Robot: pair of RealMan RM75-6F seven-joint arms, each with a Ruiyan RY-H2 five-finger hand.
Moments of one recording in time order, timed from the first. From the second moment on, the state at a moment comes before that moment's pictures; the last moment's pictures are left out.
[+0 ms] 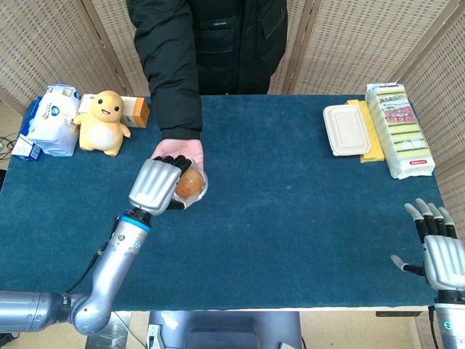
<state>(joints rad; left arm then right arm) -0.89 -1.37 -0.30 -2.03 0.84 1.33 0.85 0.07 -1.08 0.11 -1.71 -1.42 1.48 -0.06</state>
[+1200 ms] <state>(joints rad) -0.52 -1.09 -0.05 -1.94 1.34 1.44 0.38 0.08 -1.10 0.09 -1.72 -1.43 1.47 -0.11</state>
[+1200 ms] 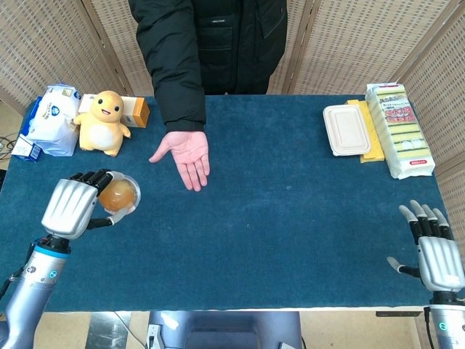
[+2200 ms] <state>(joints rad) -0.38 -1.29 0.00 -1.55 1.40 1.35 0.08 0.08 -1.10 0.09 -1.72 -1.42 1.46 -0.14</state>
